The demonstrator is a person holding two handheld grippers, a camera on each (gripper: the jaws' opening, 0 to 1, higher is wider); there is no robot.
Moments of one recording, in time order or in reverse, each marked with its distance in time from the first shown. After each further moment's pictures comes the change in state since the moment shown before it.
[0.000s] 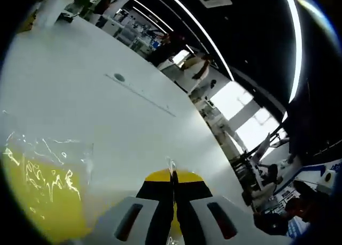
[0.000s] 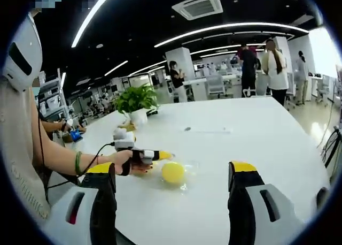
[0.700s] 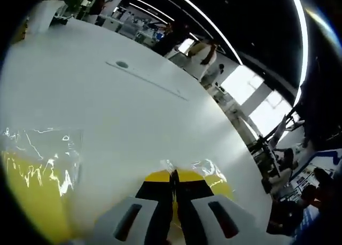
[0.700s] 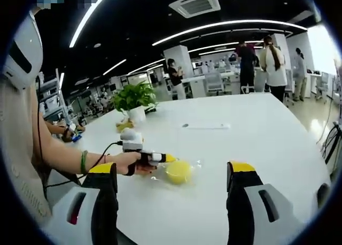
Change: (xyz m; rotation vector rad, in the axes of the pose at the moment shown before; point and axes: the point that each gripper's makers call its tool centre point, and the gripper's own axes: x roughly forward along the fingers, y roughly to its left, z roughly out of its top) left arm 0.018 0.023 -0.026 0.097 0.089 0.106; right arm -0.004 -0.004 -0.011 0.011 0.018 -0.007
